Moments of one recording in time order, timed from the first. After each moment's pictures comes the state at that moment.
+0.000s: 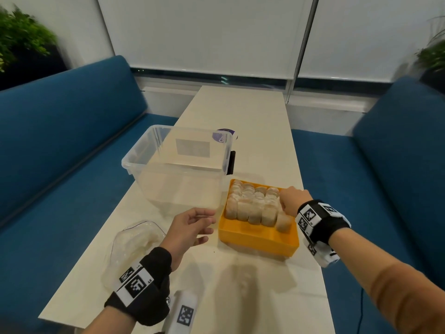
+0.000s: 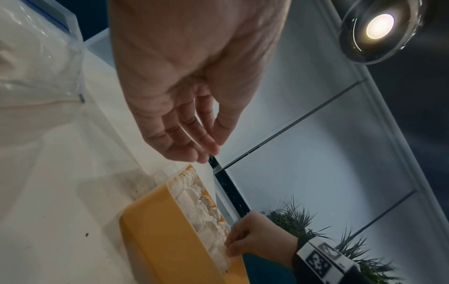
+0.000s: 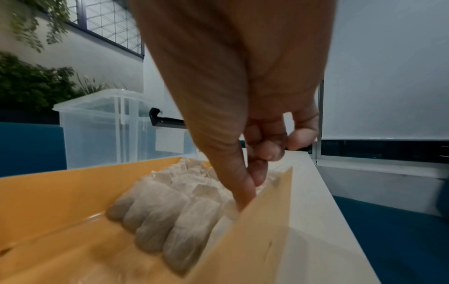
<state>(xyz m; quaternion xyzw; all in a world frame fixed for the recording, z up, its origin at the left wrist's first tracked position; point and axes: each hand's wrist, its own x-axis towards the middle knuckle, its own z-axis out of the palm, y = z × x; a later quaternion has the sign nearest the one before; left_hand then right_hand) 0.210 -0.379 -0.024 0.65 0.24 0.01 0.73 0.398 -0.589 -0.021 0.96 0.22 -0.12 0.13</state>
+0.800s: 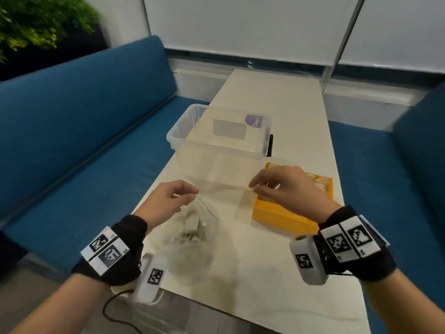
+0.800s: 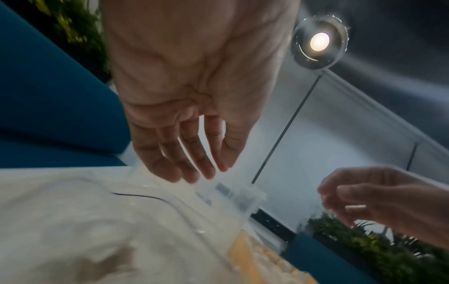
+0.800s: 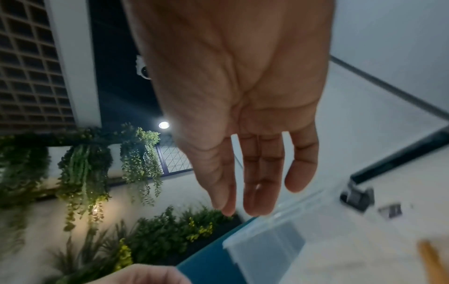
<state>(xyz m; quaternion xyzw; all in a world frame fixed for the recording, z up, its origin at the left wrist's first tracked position) 0.134 -0.277 0.005 0.81 0.22 0.03 0.53 0.264 -0.516 0.062 0.86 0.41 -0.09 -0.28</state>
